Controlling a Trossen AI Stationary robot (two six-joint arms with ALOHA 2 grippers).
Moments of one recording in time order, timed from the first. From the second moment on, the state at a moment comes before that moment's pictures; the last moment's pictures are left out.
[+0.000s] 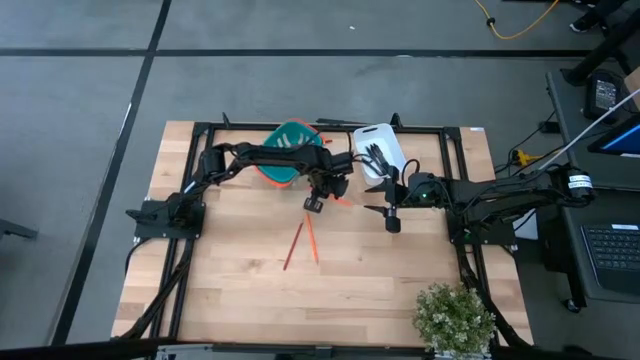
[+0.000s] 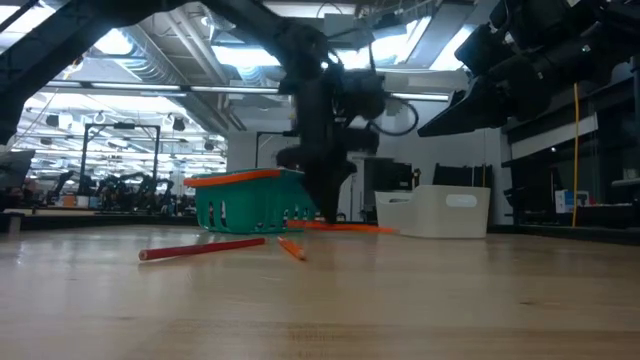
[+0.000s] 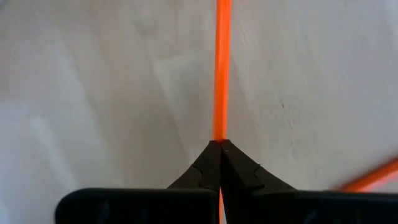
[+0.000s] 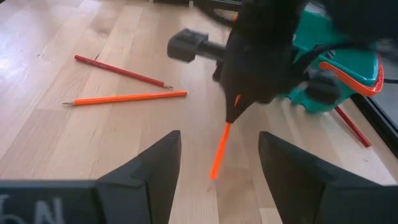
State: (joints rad) left arm 0.25 2.20 1.75 -0.90 0.06 0.58; right arm -0.08 1.06 0.40 0.24 0.05 -0.16
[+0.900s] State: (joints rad) left arm 0.23 2.20 1.88 -1.14 -0.04 0.50; right arm -0.08 1.06 0.40 0.19 0.05 -0.07
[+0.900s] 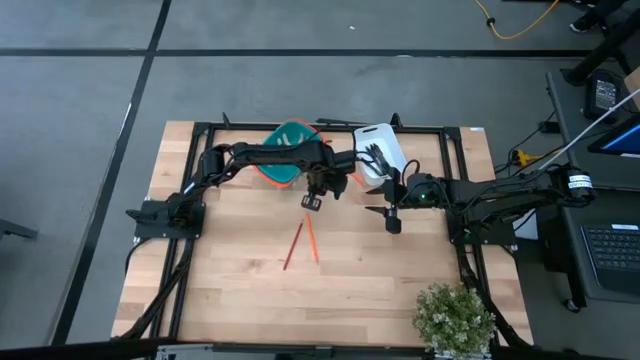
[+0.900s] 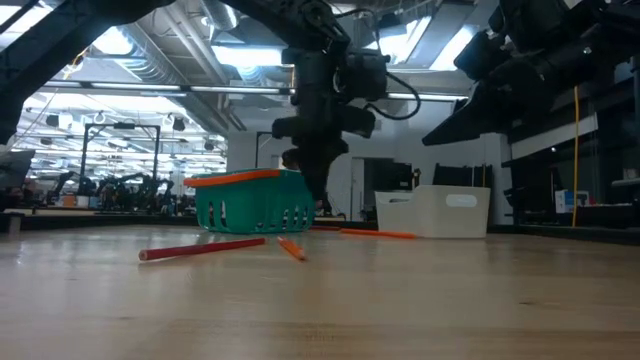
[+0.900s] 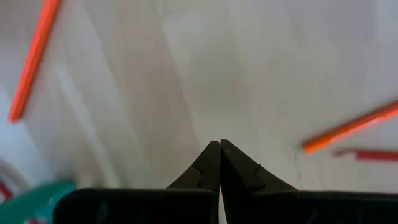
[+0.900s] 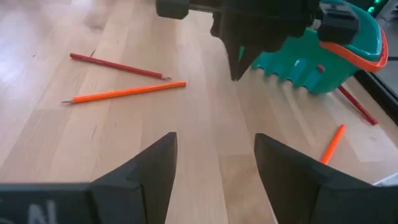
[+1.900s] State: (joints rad) left arm 0.12 1.22 0.81 -0.09 0.11 0.28; right arm -0.07 1.19 0.40 0.30 0.05 0.11
